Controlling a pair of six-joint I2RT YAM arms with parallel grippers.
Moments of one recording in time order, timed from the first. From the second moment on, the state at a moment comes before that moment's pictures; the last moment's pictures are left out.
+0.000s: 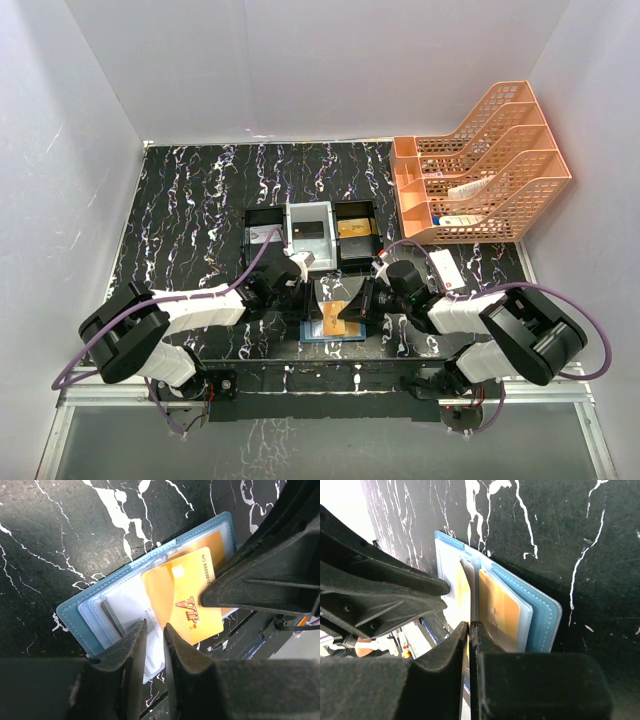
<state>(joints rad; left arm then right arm) -0.90 1.41 0.55 0.03 0.16 -0.72 0.62 1.36 0.26 0.46 -0.50 1.02</state>
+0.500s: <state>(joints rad) -0.90 1.41 0.59 0.01 0.24 -0.71 0.62 1.43 0.26 0.52 -0.53 1.03</state>
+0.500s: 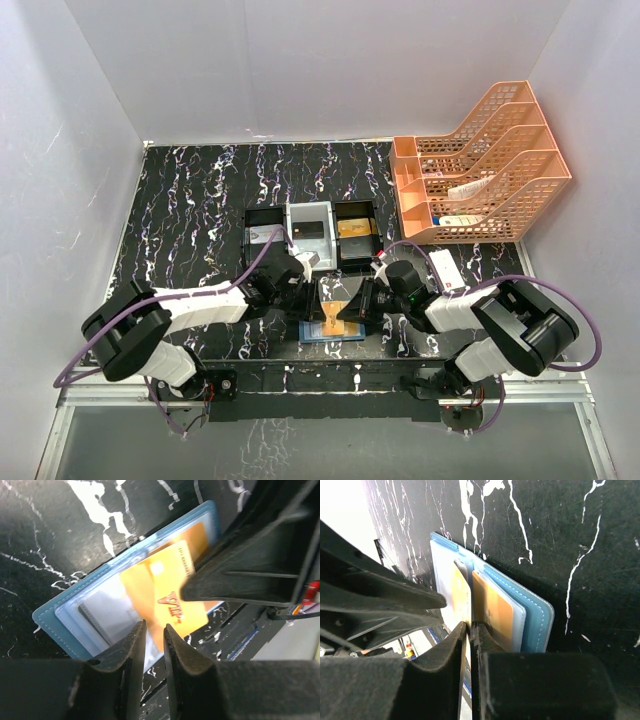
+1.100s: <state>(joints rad) -0.90 1.45 0.59 -0.02 0.23 -0.76 0.63 1.44 0.20 0.65 -0.53 1.09</state>
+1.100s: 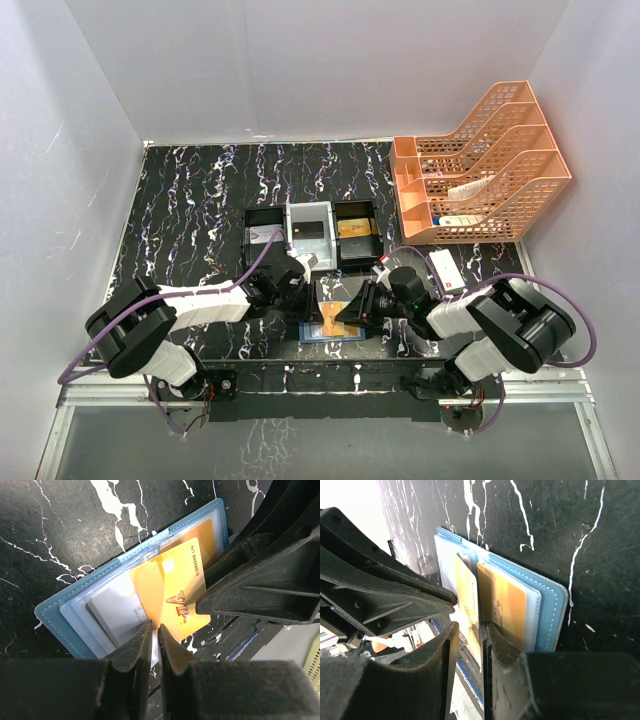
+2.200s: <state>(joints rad) -0.90 1.44 0.59 -0.03 0.19 -0.76 0.67 1.35 0.19 0.60 -0.42 1.09</state>
